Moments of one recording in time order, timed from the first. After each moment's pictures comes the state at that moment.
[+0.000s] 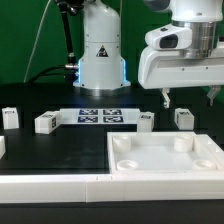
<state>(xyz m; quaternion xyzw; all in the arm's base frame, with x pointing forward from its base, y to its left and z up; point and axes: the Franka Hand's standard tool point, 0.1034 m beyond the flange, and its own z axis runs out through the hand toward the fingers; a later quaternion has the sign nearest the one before) 0.426 0.153 0.056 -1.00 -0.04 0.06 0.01</state>
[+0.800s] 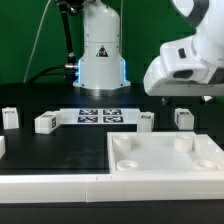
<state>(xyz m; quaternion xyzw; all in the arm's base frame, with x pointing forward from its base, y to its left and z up) 0.398 0.156 0.051 -0.93 -0.05 0.36 -0.03</state>
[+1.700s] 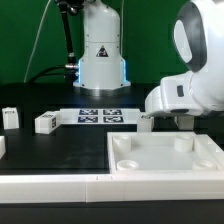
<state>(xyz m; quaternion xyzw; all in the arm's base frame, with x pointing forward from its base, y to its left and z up) 0.367 0.165 0.010 -0.89 -0.03 0.46 -0.02</state>
